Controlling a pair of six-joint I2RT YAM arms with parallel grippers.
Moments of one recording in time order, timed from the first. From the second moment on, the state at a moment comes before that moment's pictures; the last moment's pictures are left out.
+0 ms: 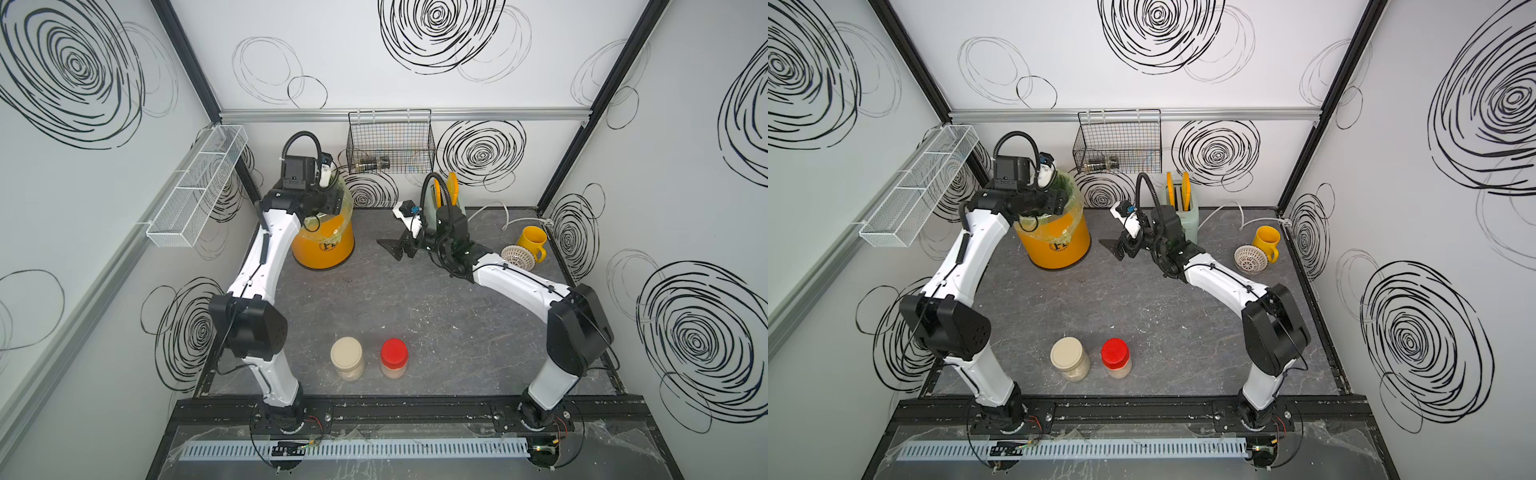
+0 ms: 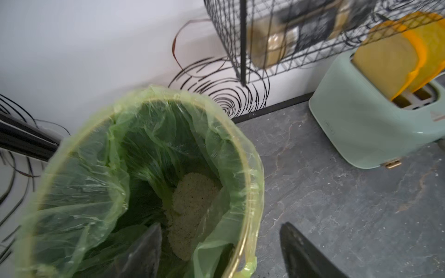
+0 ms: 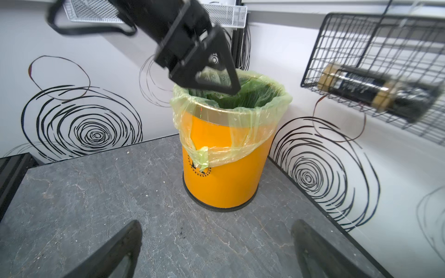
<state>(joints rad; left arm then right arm) -0.10 1.83 1.94 -0.79 0.07 0.19 0.63 1.69 1.30 0.23 -0.45 -0.16</state>
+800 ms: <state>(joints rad) -0.20 1.87 1.91 -0.83 -0.06 0.24 0.60 1.63 1.18 0.26 -0.43 -0.12</state>
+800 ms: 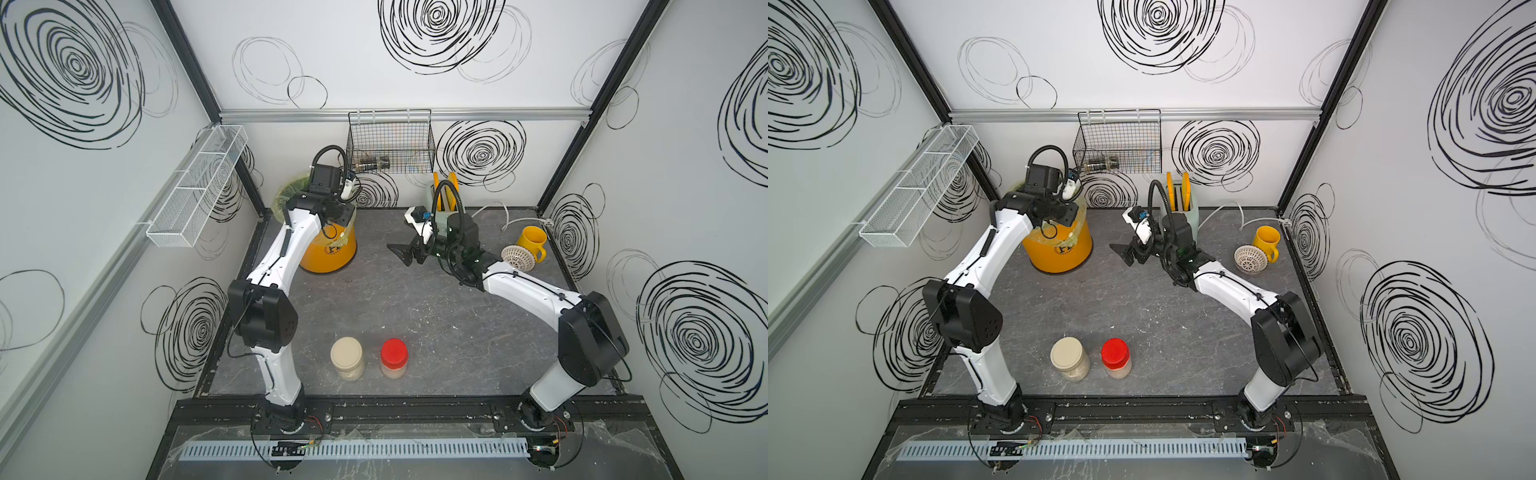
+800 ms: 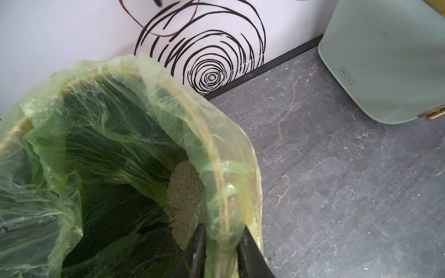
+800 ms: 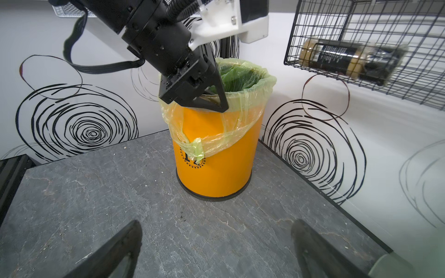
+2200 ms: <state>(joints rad) -0.47 1.78 1.84 -0.88 0.12 0.05 0.57 1.46 1.07 0.27 -0.26 -0.09</state>
